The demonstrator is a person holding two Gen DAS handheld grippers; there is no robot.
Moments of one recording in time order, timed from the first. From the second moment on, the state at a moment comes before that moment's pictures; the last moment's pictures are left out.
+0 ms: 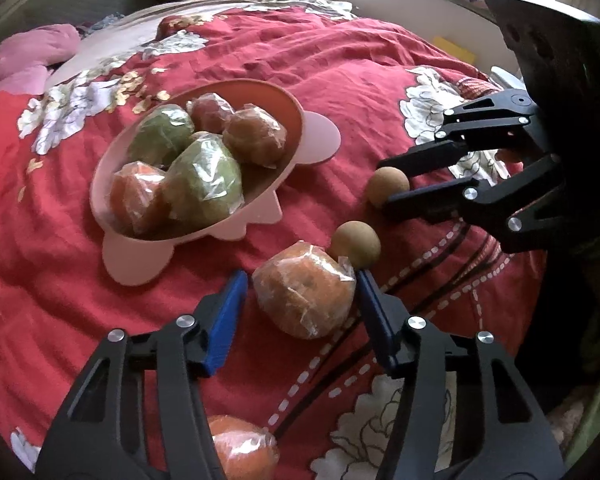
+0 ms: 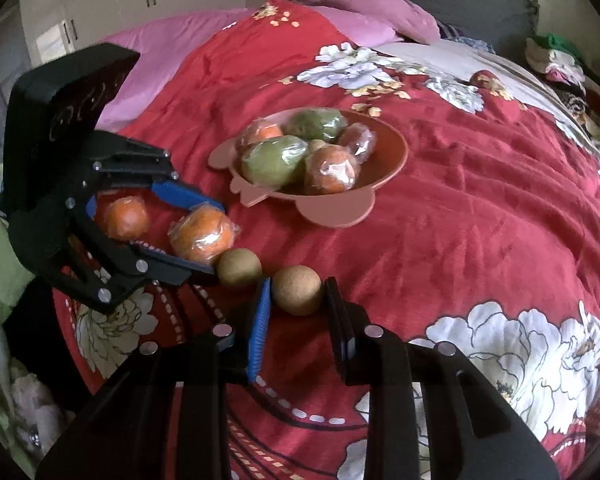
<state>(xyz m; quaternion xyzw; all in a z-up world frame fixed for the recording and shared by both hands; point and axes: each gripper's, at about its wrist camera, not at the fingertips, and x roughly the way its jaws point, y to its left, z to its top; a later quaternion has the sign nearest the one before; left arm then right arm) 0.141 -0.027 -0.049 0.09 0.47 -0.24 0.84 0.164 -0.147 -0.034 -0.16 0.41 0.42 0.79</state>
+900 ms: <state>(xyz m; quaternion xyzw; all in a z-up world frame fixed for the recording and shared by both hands) 0.139 0.029 0.009 0.01 0.42 -0.18 0.89 0.177 -0.154 0.004 -0.10 0.38 0.39 0.83</state>
